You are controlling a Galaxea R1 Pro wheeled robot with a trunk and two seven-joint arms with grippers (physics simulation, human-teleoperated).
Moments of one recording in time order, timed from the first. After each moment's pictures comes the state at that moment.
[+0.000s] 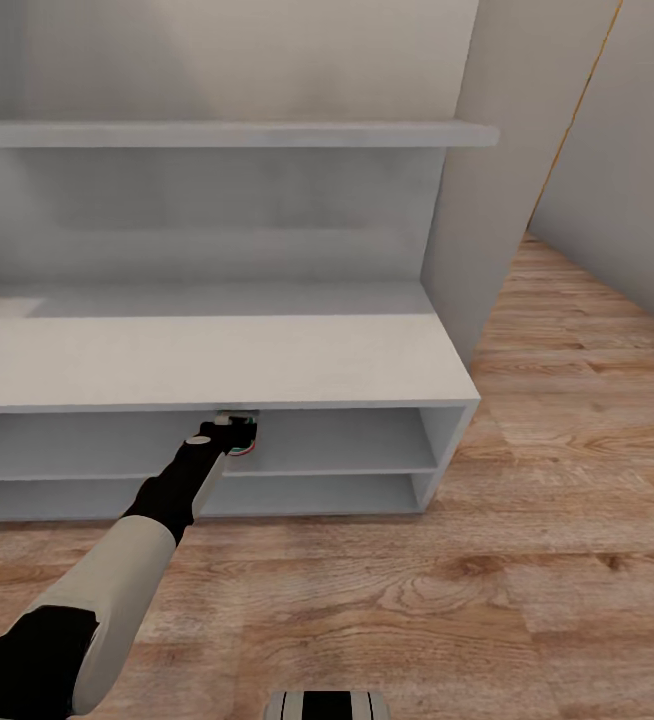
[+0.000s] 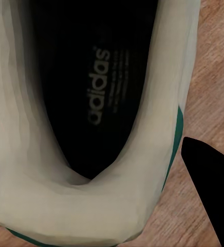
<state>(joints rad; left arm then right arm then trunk) -0.94 -0.03 -0.09 -0.66 0.02 0.31 0.08 -0.24 -0.64 -0.71 -1.03 -0.36 0.68 0.22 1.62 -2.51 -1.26</state>
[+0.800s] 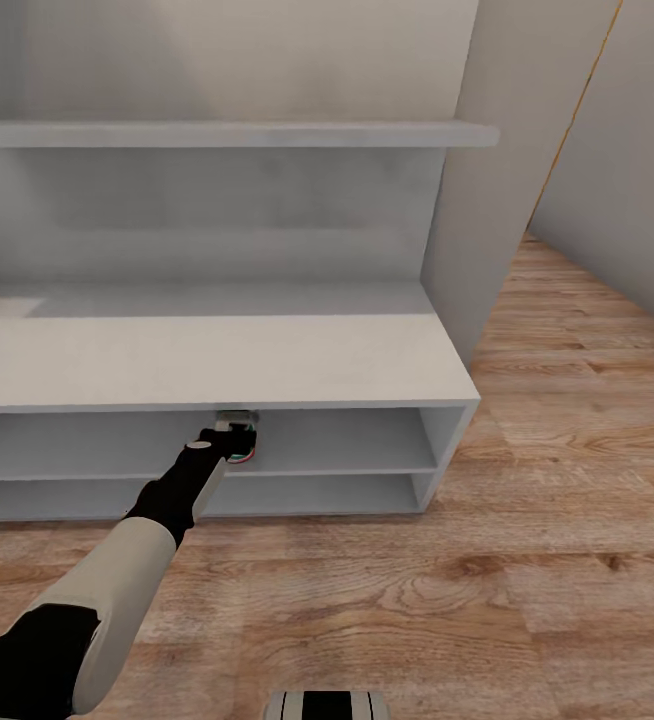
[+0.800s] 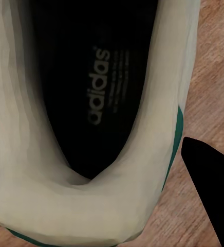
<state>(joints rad) -0.94 -0.03 -0.09 -0.62 0.02 0.31 0.08 -0.24 -0.64 -0.71 -1.03 -0.36 0.68 0.22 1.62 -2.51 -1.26</state>
